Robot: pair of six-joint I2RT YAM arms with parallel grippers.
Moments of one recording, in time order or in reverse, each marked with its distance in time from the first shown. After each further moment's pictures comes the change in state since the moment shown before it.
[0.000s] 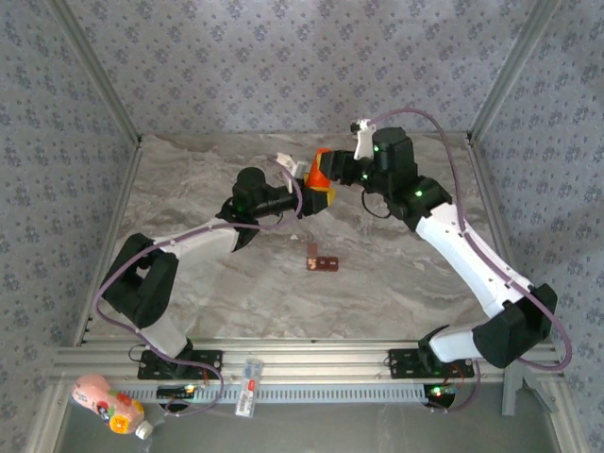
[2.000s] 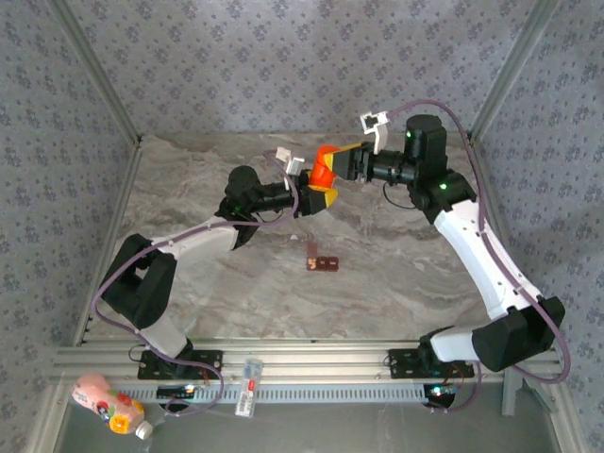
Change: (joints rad) left arm 0.005 -0.005 0.021 0.197 0.214 -0.187; right arm -0.175 -0.035 0.028 0.021 -0.536 -0.126
